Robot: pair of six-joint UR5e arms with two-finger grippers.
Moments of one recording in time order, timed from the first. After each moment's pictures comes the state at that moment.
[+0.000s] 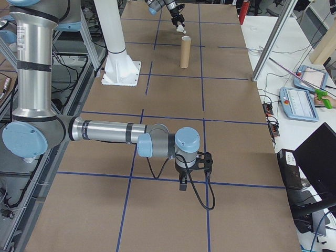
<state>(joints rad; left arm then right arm) -0.74 -1.35 -1.48 -3.11 -1.74 -1.98 1.56 -1.66 1.63 -1.49 2.30 0.08</state>
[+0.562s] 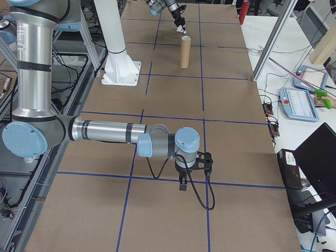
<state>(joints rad) -0.75 -1.37 -1.46 -3.11 -1.73 -1.97 1.56 -1.66 1.63 -1.49 2.30 0.08</state>
